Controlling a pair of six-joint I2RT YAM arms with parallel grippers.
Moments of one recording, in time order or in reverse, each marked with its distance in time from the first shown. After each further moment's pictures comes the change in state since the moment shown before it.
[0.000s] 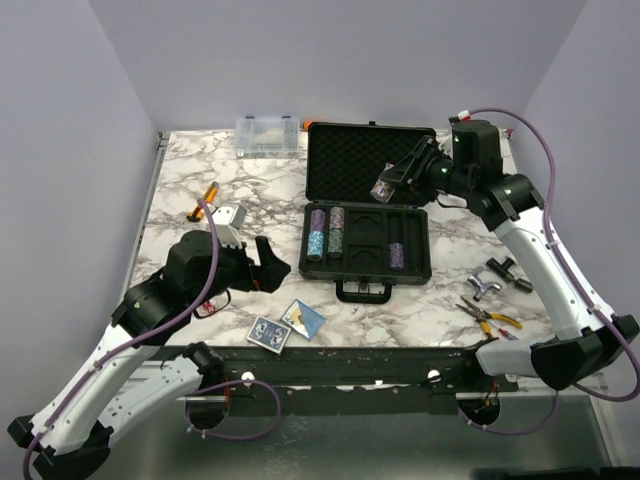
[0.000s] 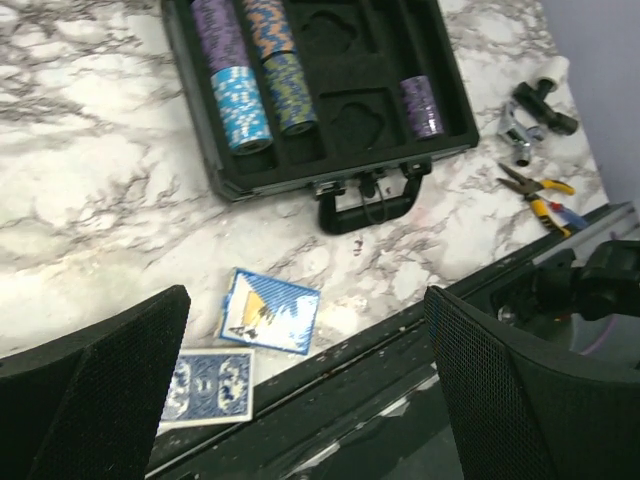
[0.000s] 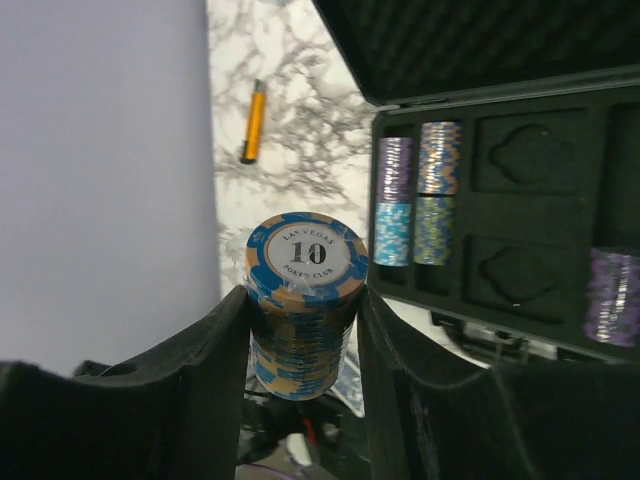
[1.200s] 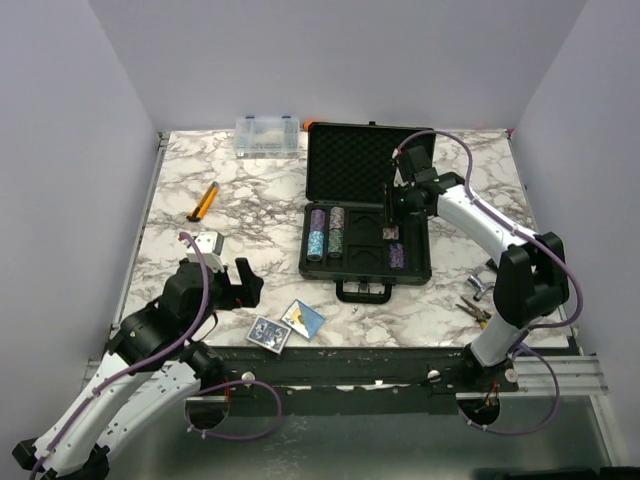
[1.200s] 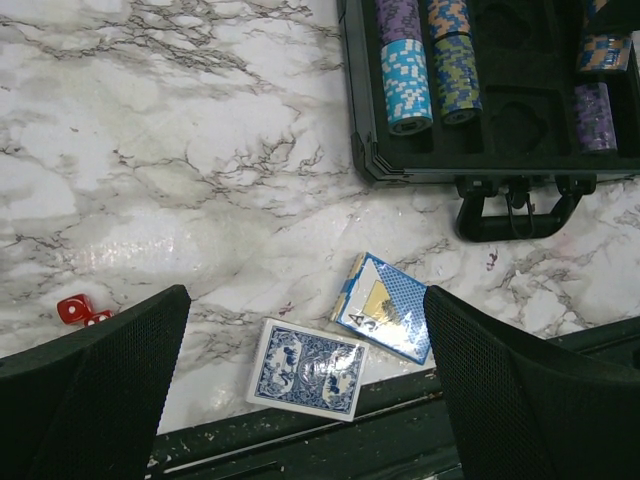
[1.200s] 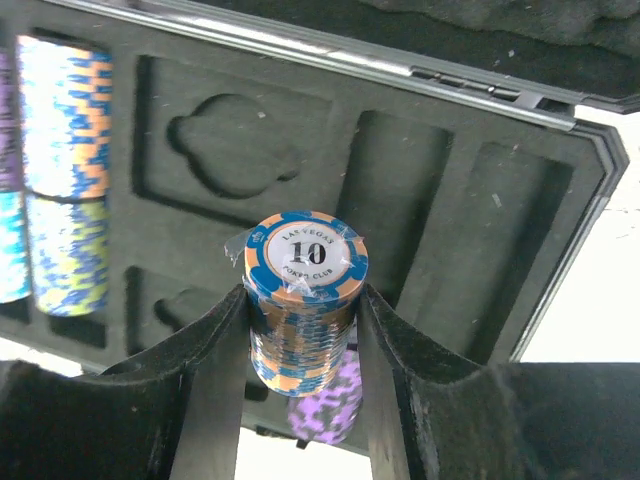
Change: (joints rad) left arm 0.013 -0.261 -0.239 -0.097 -0.275 0.014; right arm 0.000 0.383 -0.127 -0.003 0.165 -0.634
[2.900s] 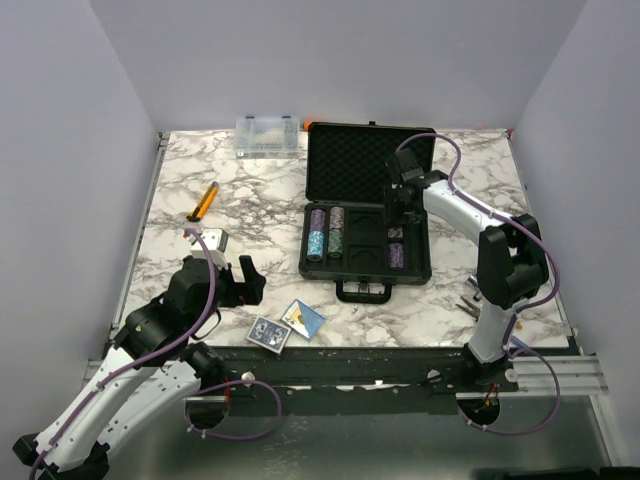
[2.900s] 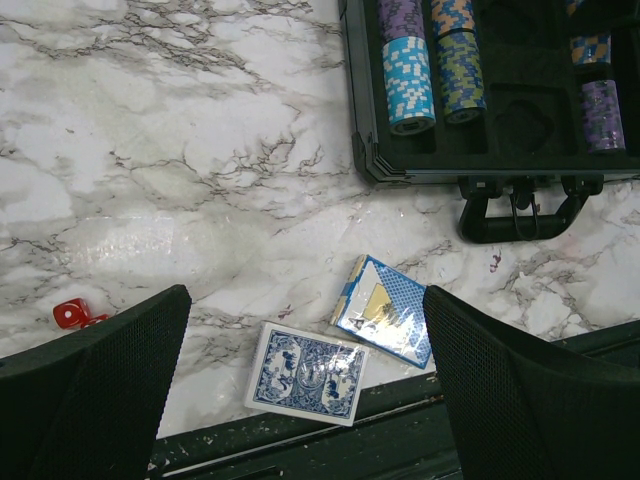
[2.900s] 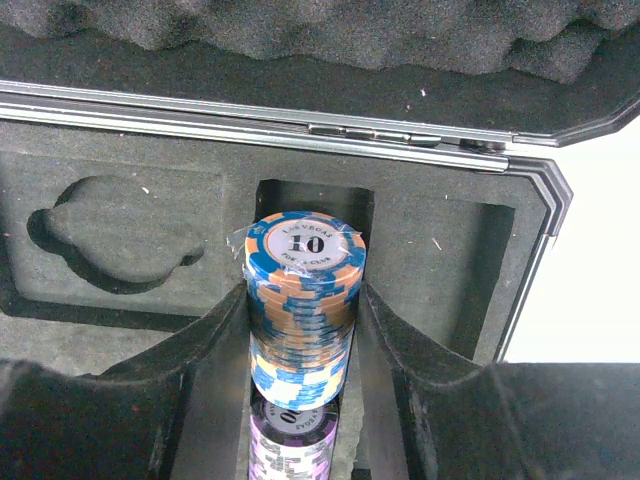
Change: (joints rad) left arm 0.000 0.040 -0.003 0.023 0.001 0.002; right arm 0.000 0.175 0.050 0.011 0.211 0.030
